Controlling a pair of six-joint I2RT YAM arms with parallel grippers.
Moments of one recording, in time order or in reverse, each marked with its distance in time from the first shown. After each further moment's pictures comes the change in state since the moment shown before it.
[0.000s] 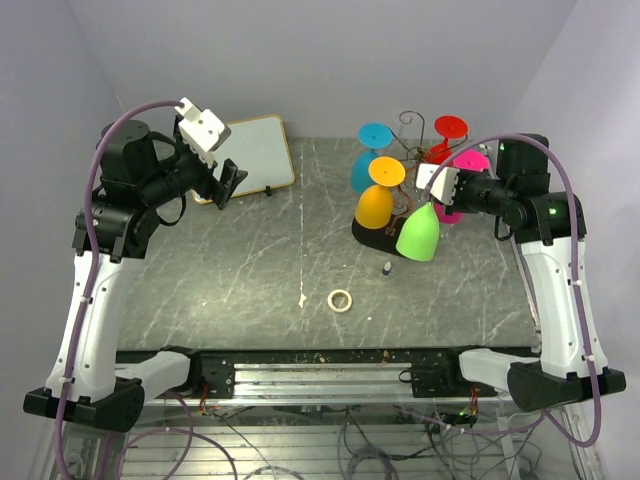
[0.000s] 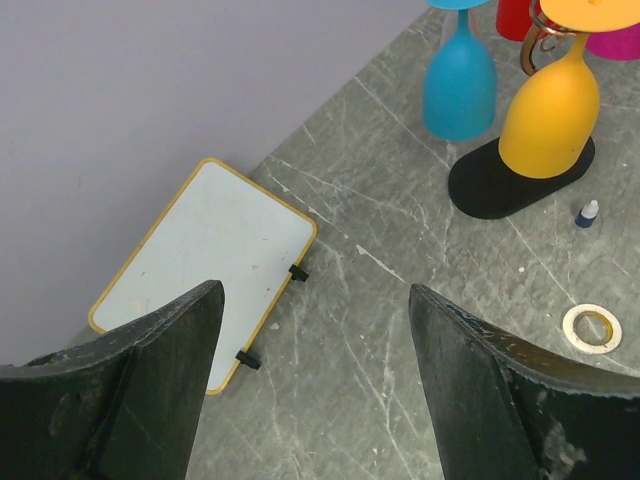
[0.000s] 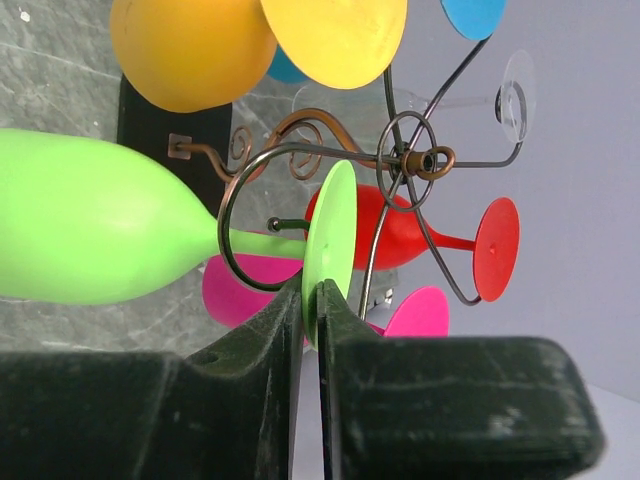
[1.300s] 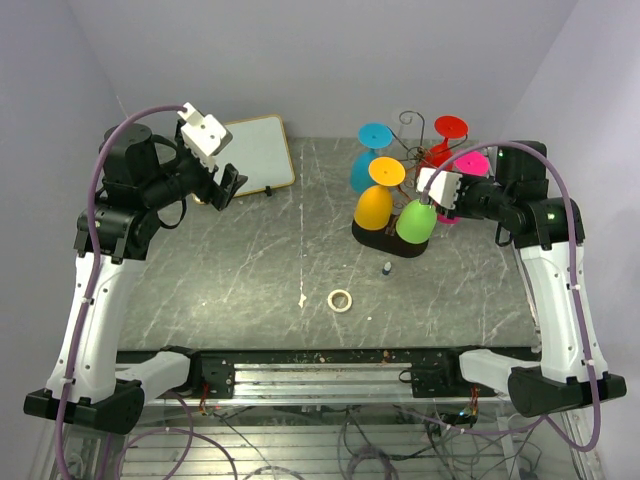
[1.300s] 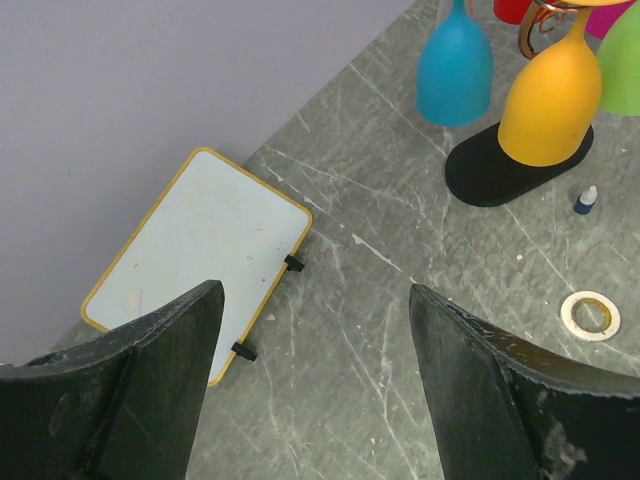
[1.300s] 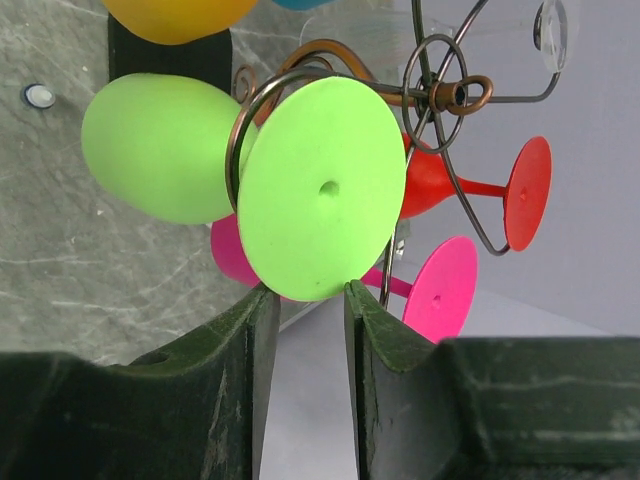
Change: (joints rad) left arm 0.005 -0.011 -0.032 -0.009 0.007 0.021; right arm -0.007 -0.029 -0.057 -0.002 0.107 0.011
